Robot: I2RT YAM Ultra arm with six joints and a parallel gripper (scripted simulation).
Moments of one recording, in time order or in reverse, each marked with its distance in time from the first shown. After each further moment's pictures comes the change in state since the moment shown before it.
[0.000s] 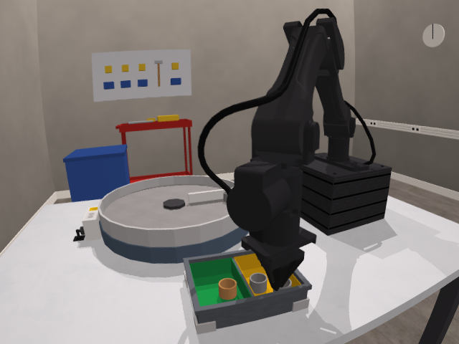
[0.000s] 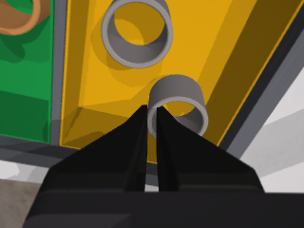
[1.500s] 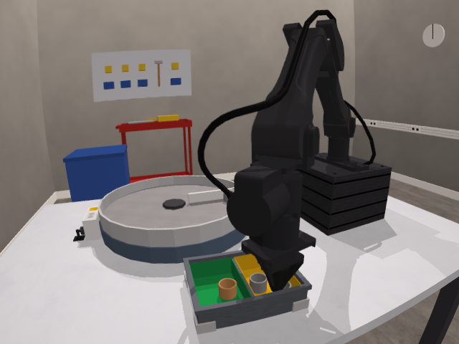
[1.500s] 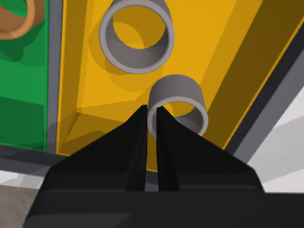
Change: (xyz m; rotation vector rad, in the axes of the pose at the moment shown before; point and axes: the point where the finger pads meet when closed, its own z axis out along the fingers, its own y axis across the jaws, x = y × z) arm 0.000 0.000 0.006 0.000 0.000 0.000
